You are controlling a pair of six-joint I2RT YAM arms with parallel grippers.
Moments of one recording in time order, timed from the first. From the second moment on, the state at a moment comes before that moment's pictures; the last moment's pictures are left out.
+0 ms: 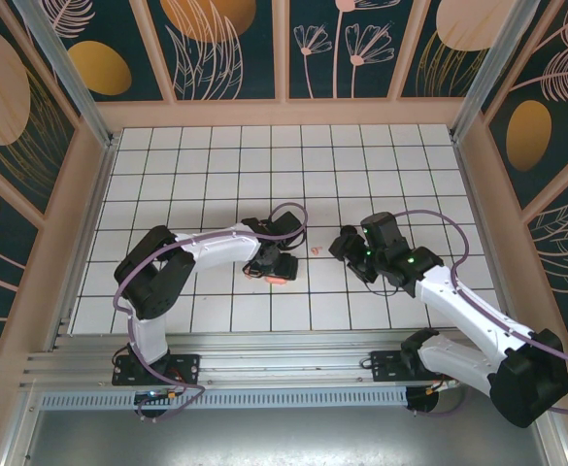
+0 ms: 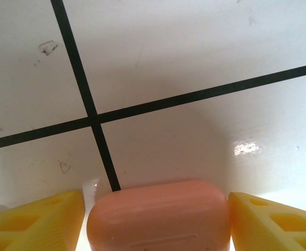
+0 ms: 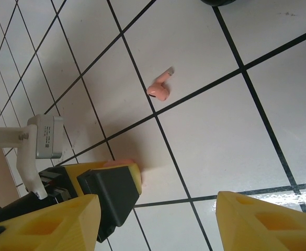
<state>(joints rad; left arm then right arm) -0.86 1.89 1.21 -0.68 -0.01 -0.68 0.56 1.01 0.68 -0.53 -0.16 1.11</state>
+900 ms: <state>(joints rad) -0.86 1.75 1.07 -0.61 -0.01 -0.62 0.53 1.00 0.66 -0.45 -0.20 1.07</state>
